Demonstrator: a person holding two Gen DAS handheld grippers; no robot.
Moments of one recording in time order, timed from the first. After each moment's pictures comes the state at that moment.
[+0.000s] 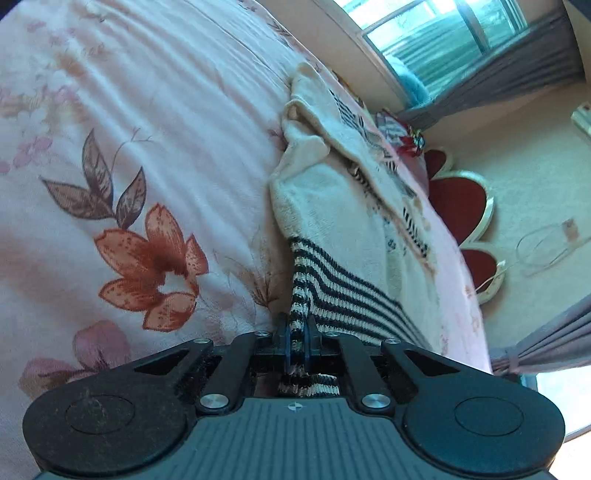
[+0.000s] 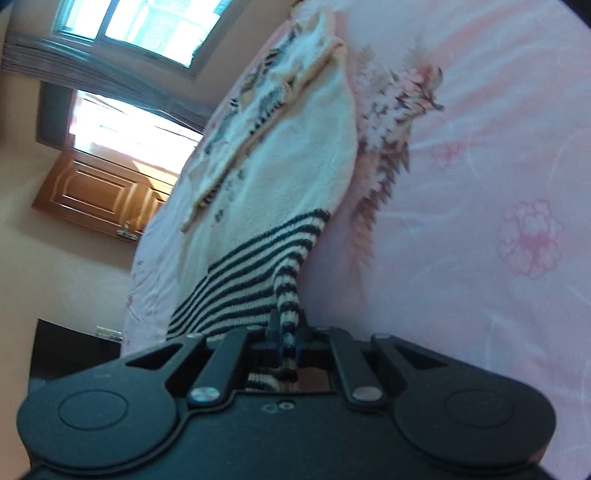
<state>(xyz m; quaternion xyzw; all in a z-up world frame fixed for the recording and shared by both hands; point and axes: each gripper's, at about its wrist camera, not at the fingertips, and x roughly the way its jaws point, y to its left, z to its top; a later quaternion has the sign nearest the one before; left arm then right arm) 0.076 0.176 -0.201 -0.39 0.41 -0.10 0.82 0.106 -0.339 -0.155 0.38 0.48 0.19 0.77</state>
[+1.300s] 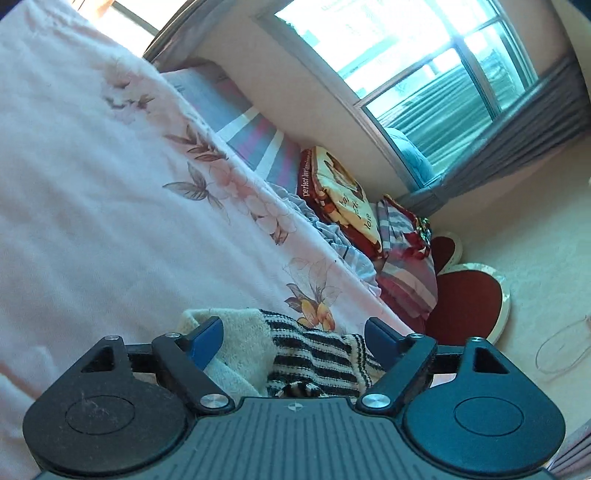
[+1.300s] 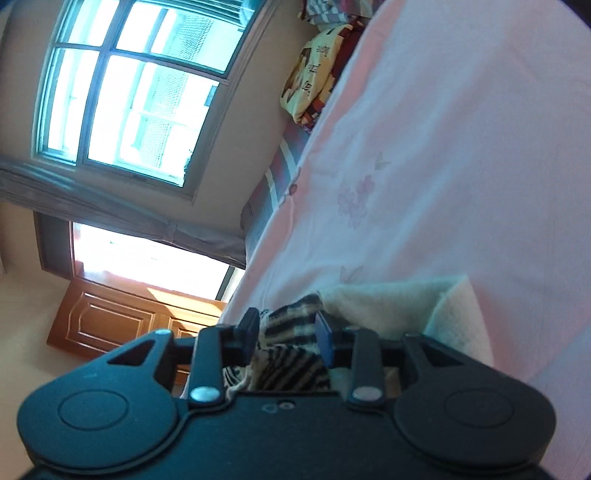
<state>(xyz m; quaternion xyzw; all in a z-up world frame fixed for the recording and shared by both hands) 0.467 0.173 -0.171 -0.38 0.31 -0.06 0.87 0.491 -0.350 -0.159 0.46 0.34 0.17 0.80</state>
